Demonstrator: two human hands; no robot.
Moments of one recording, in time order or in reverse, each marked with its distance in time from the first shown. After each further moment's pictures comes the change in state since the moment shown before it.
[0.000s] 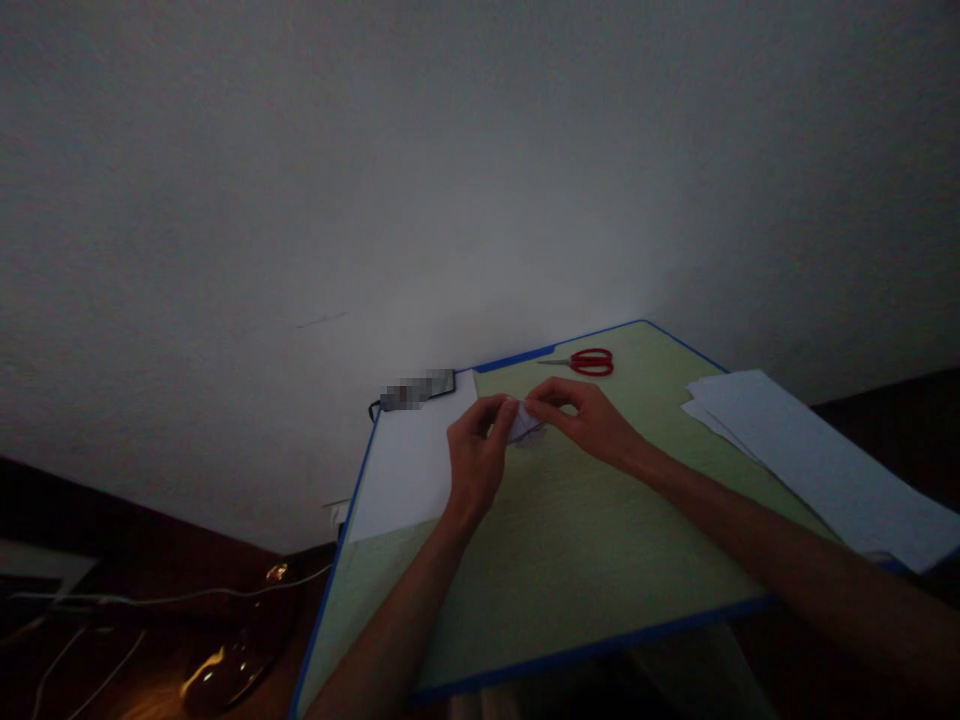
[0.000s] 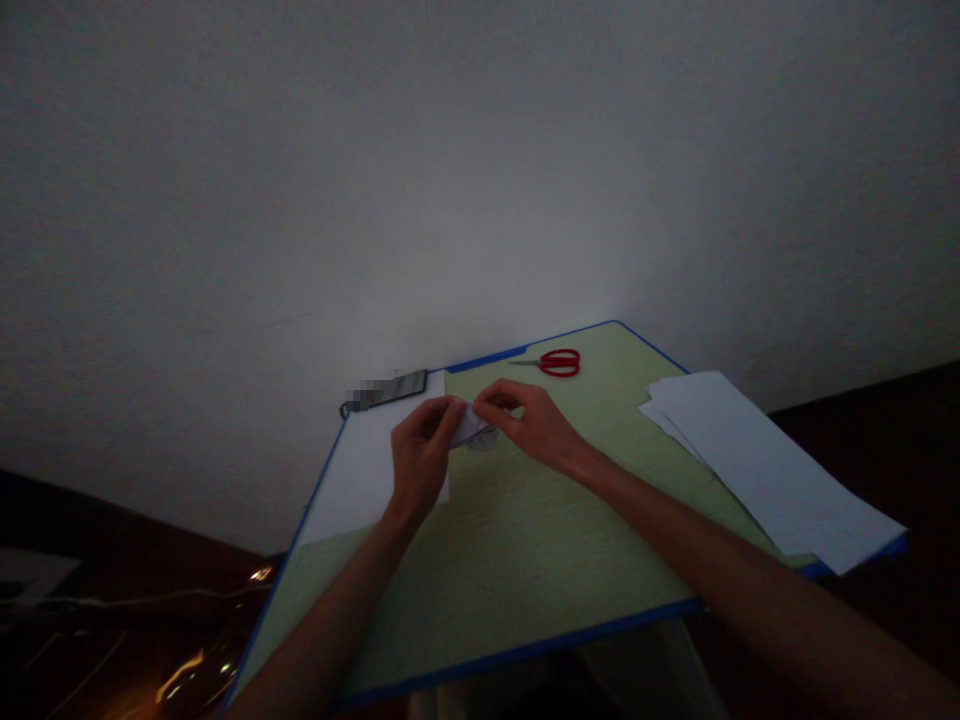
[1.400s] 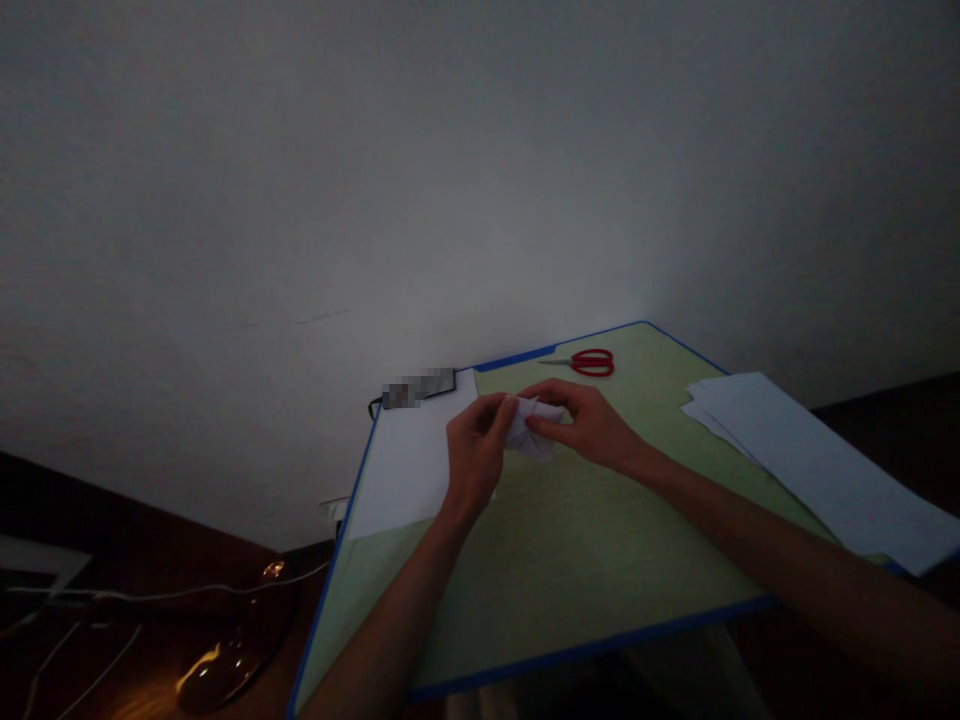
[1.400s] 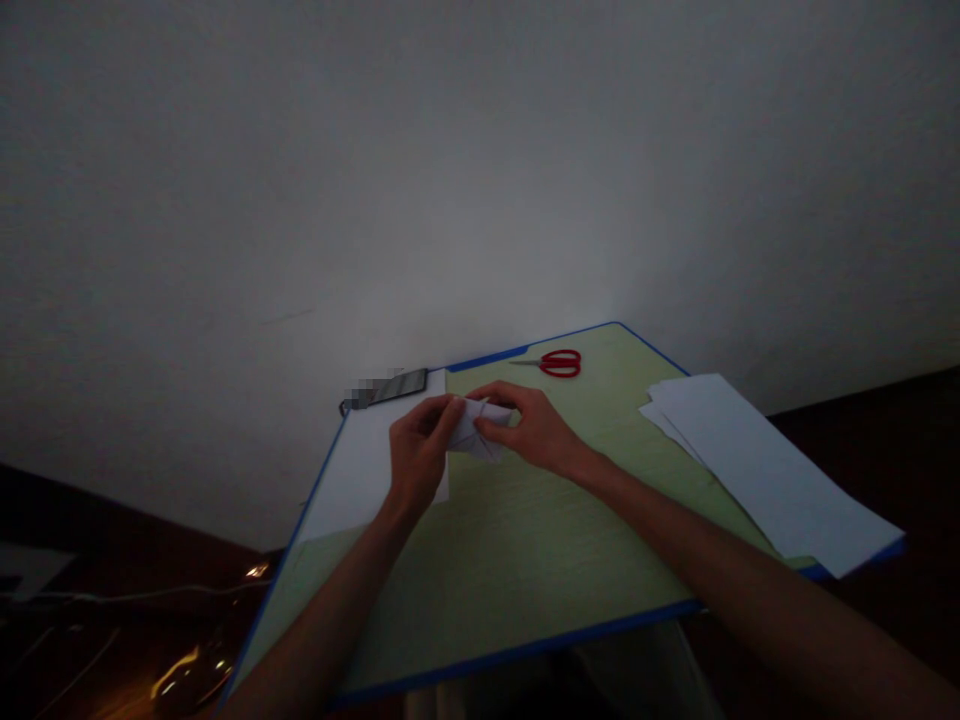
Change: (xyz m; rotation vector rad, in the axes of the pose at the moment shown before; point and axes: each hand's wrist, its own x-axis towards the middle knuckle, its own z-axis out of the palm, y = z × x) left_hand 0.003 0.001 -0.002 0.003 0.006 -0.035; right_hand -0.004 0.001 0.000 -0.024 -0.044 -0.036
